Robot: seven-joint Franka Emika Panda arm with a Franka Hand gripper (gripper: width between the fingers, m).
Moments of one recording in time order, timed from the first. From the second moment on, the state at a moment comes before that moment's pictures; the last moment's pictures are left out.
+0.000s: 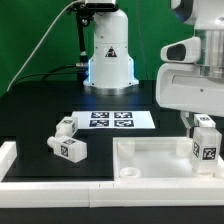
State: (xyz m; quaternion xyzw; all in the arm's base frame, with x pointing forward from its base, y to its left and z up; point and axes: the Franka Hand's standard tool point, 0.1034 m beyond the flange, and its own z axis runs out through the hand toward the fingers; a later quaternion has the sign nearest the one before) arm 0.635 0.131 0.076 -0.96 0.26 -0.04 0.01
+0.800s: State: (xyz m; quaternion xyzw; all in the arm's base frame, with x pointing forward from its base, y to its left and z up) arm 0.644 0.102 0.076 -1.00 0.01 -0.04 -0.01
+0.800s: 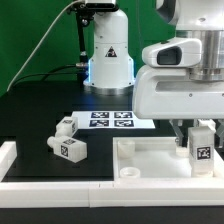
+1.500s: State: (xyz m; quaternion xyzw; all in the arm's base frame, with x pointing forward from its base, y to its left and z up) arm 0.638 0.112 0.072 -0.93 0.38 -0.03 0.00
